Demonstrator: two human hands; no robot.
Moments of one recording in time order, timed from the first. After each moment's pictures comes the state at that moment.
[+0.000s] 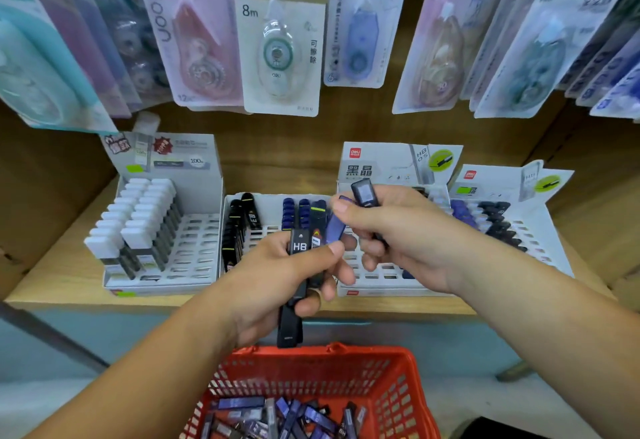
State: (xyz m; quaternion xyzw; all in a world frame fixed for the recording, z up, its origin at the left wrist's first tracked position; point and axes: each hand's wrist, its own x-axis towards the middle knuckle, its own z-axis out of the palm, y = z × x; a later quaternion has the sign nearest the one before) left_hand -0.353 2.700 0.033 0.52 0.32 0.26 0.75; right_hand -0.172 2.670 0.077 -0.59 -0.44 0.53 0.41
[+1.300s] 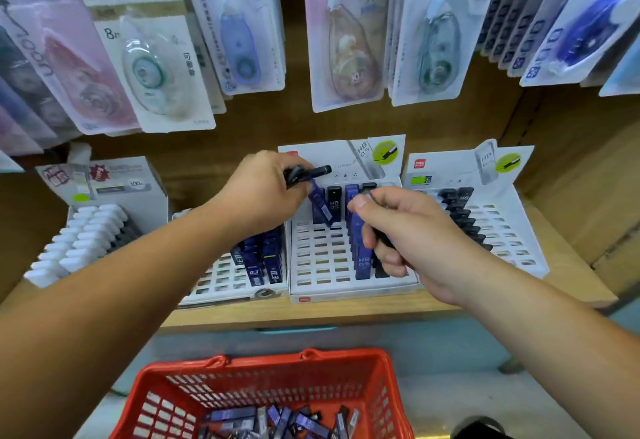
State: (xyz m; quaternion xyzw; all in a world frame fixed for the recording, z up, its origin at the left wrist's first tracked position) left_hand -0.255 2.767 0.077 0.85 0.44 0.21 0.19; right_hand -0.082 2.637 0.051 -0.60 -0.39 0.49 0.50
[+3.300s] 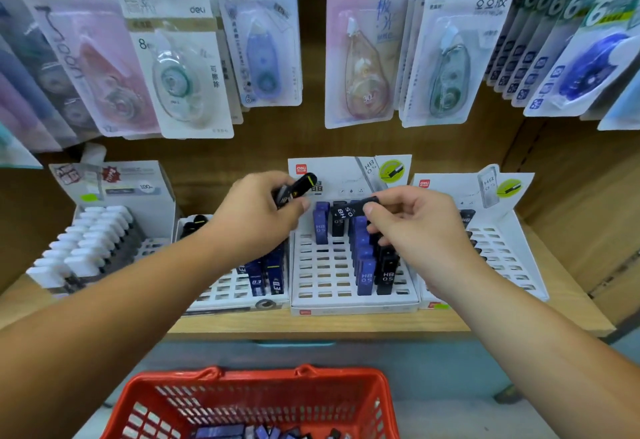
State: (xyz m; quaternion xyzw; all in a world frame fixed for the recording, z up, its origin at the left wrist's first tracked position) left_hand -0.279 2.754 0.069 0.79 0.46 0.27 0.28; right_hand -0.077 2.658 0.048 -0.66 -0.42 0.29 0.55
